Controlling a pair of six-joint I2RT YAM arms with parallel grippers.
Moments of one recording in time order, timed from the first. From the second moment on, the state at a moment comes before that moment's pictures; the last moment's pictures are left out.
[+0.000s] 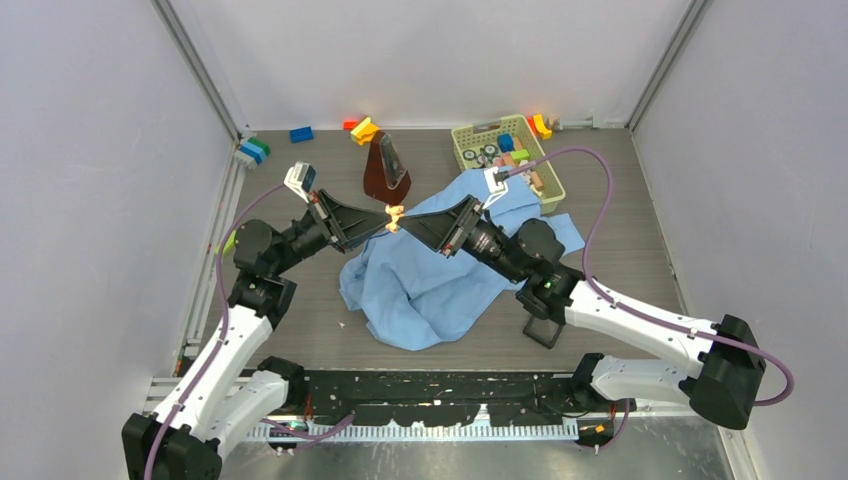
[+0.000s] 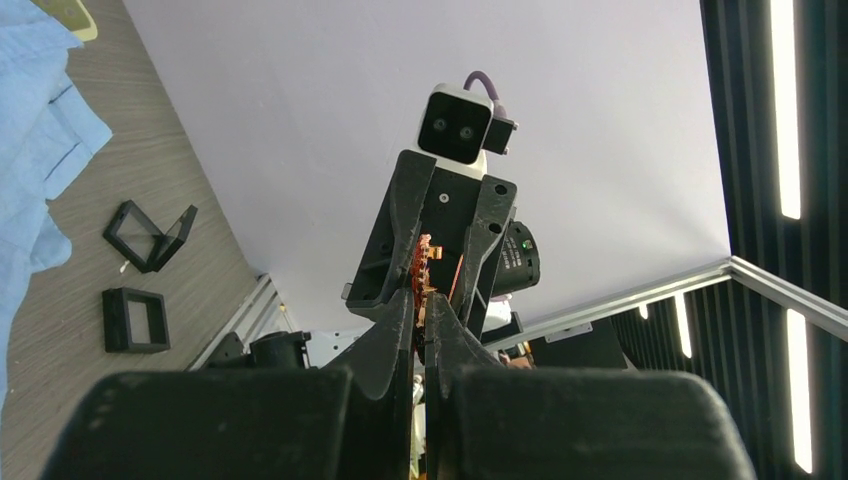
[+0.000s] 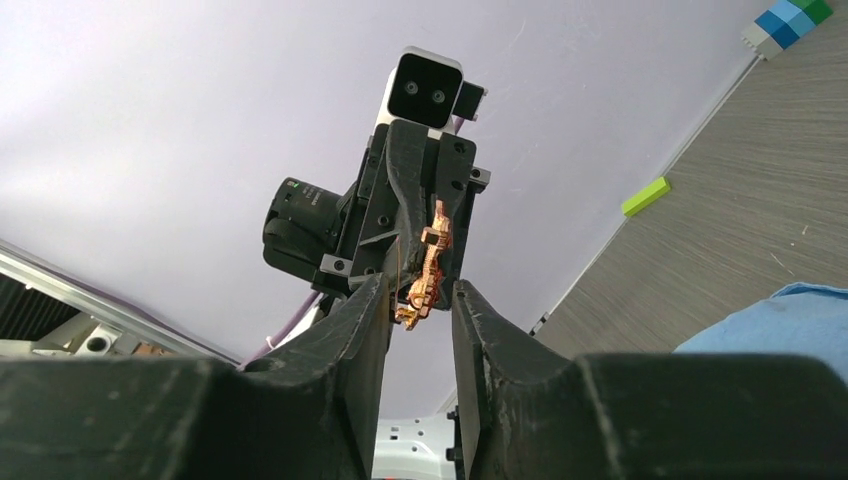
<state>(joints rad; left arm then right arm) -0.31 0.83 0.67 0.46 0.73 -1.49 0.93 1.13 0.82 0.59 -0.07 1.00</state>
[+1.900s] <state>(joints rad) -0.30 0.74 0.71 0.15 0.67 -1.22 0.93 1.11 0.83 0.38 0.04 1.05</state>
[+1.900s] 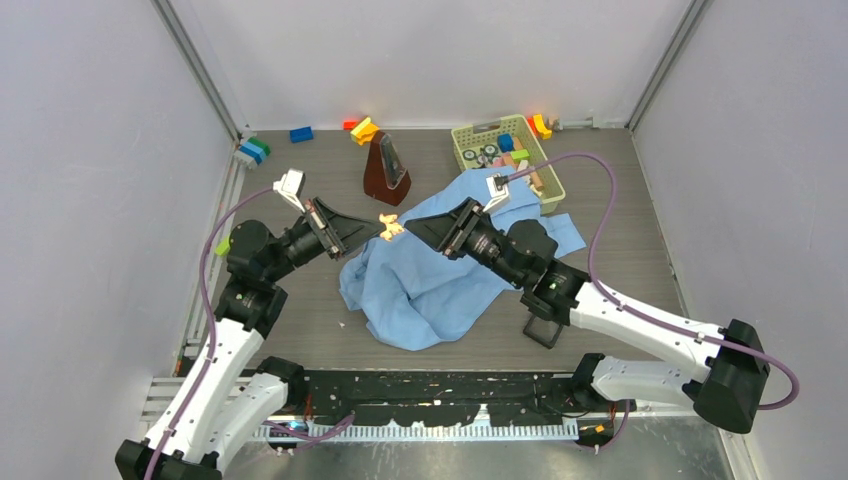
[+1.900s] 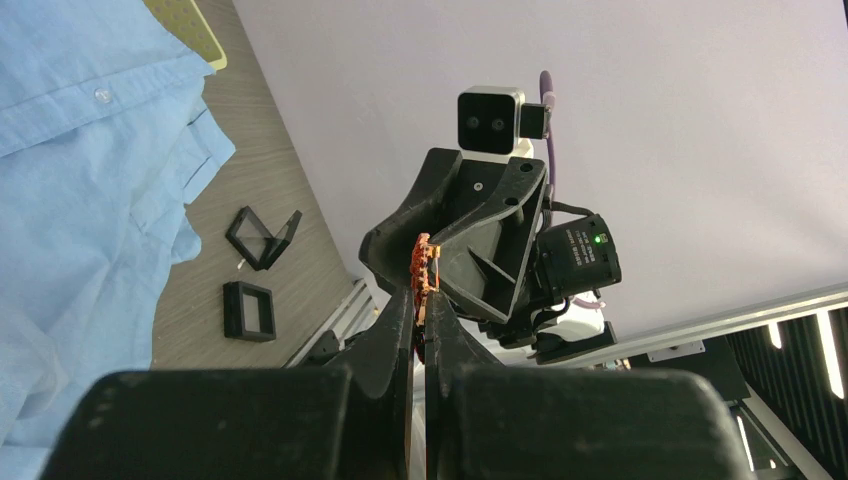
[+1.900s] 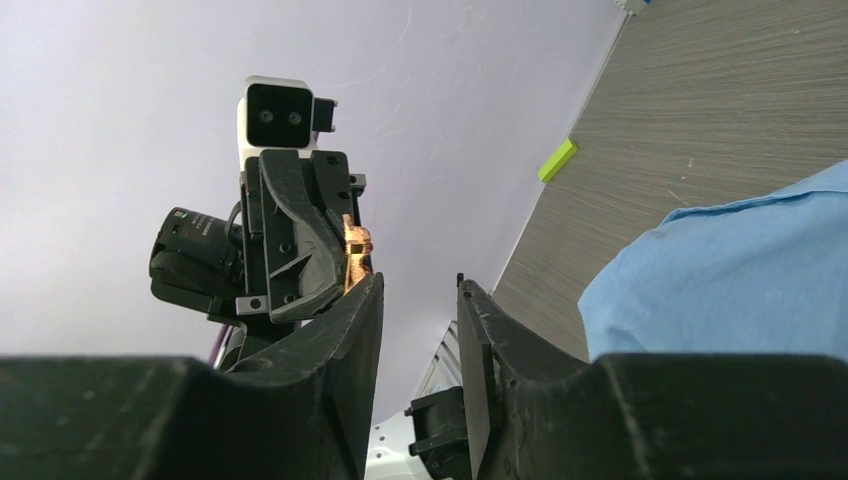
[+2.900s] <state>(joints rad) -0.30 0.73 0.72 0.14 0.67 -1.18 0.92 1.21 0.89 0.42 -0.12 1.02</state>
